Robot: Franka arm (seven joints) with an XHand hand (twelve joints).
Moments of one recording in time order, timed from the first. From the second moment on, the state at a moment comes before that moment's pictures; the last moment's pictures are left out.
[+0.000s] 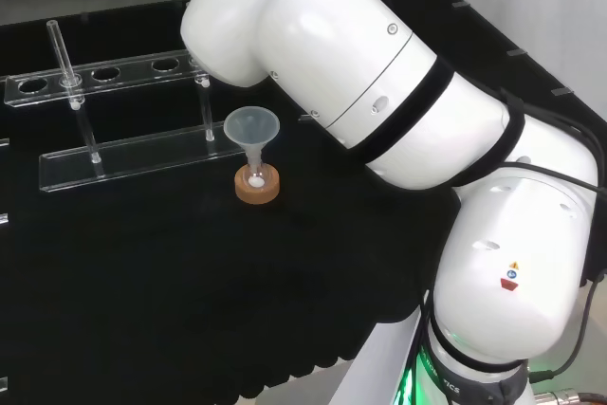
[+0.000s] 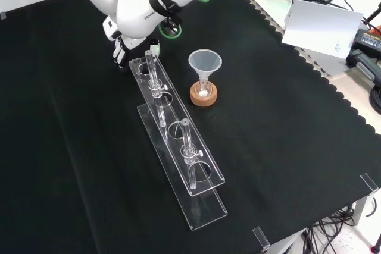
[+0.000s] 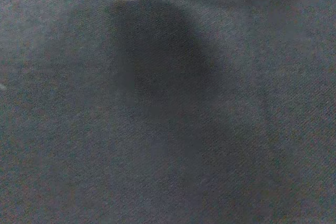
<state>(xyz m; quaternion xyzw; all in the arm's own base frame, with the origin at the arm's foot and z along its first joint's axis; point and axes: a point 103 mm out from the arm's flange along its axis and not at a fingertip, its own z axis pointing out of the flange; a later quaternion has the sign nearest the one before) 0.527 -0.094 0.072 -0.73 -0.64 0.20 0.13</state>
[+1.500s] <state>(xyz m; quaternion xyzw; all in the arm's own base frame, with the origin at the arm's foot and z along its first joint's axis) 0.461 -0.079 0.183 -0.74 -0.65 0.16 0.10</state>
